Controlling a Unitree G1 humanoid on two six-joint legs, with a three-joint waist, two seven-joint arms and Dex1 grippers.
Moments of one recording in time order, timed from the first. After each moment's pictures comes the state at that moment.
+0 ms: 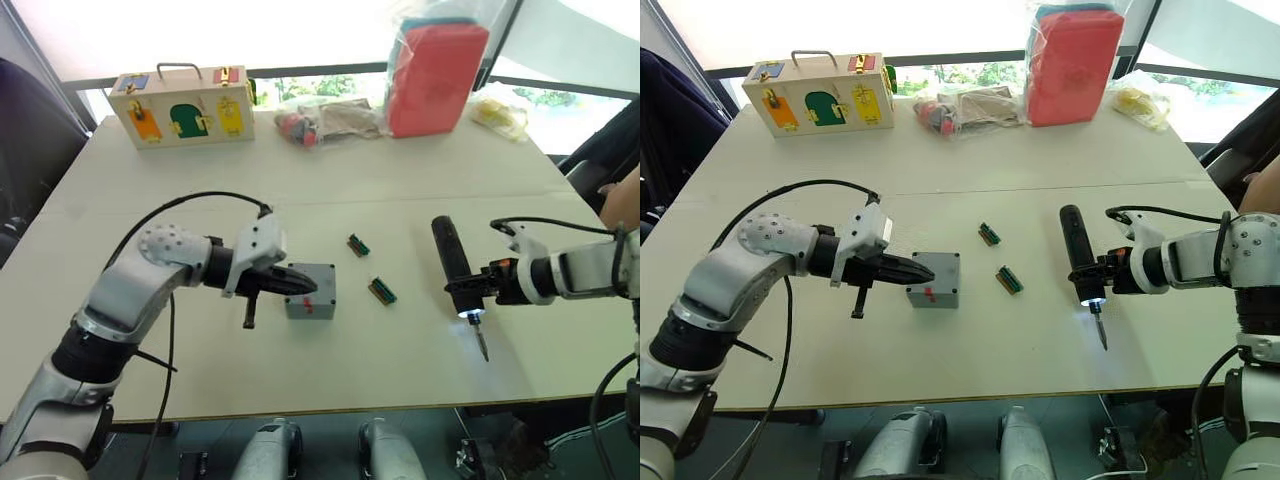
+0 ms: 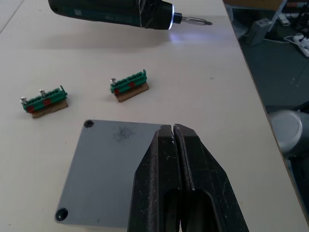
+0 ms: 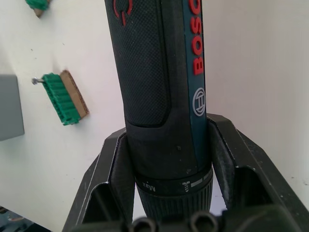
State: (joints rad) left arm -0.58 0.74 -0.22 -0.31 -0.43 0.64 -1.20; right arm -0.68 -0.97 -0.05 0.22 1.19 1.61 0.15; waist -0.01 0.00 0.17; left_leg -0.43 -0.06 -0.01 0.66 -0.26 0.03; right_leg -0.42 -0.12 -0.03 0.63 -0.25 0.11
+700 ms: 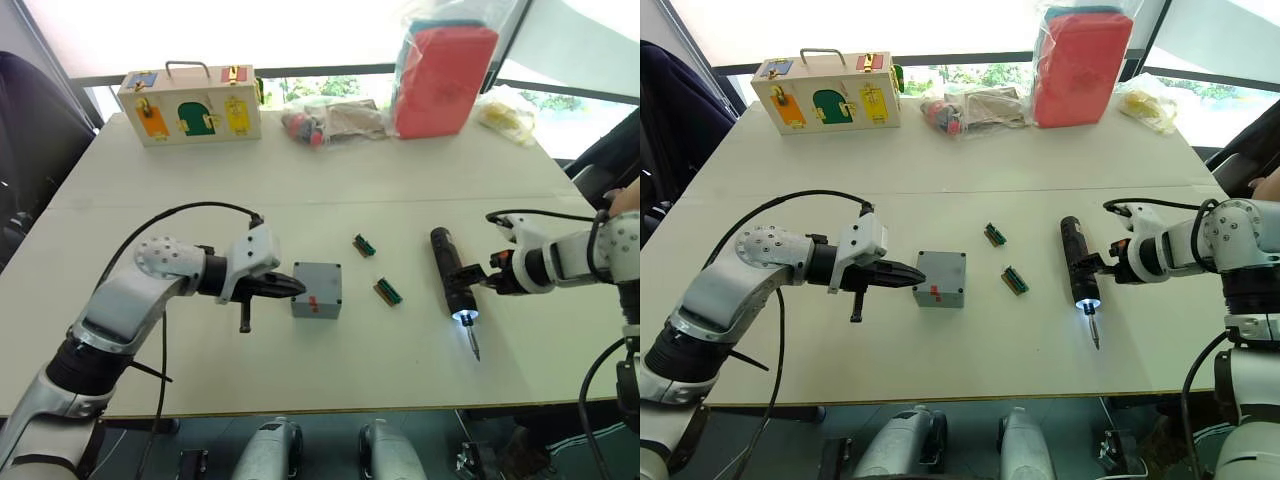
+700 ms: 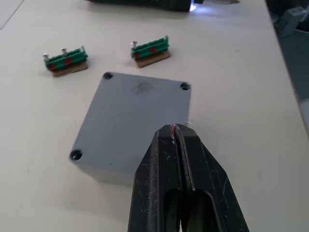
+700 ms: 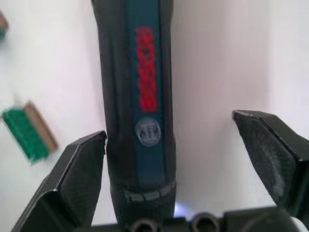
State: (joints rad) left arm -0.54 0.76 -0.20 -0.26 -0.38 0.62 -1.10; right arm -0.81 -0.96 0.05 0.27 0.94 1.48 0.26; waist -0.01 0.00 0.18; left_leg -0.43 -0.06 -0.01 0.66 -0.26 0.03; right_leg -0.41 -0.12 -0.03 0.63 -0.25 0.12
